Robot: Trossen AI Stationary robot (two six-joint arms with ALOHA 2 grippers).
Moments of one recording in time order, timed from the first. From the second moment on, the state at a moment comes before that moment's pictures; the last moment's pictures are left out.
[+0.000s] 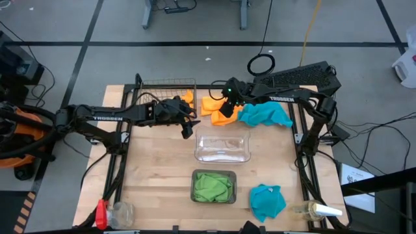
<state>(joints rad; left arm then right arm) 0.16 1.31 0.93 -0.18 -0.17 -0.08 -0.50 1.78 1.22 -0.40 0.14 0.07</state>
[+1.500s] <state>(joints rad) 0.12 1.31 0.93 0.30 -0.12 0.18 -0.19 1.33 1.22 -0.24 0.14 -0.10</state>
